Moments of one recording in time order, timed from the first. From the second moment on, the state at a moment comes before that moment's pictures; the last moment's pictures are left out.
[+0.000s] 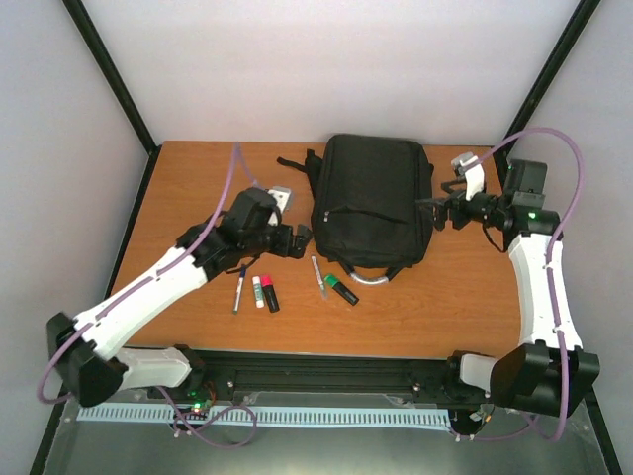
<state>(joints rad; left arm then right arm) -0.73 1.27 1.18 -0.66 -0.05 -0.40 -0.17 1.23 1.25 -0.71 -0.86 -0.40</state>
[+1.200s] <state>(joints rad) -0.61 1.31 1.05 -0.43 -0.31 -0.50 -0.15 1.33 1.07 -0.49 -0.55 -0.36</state>
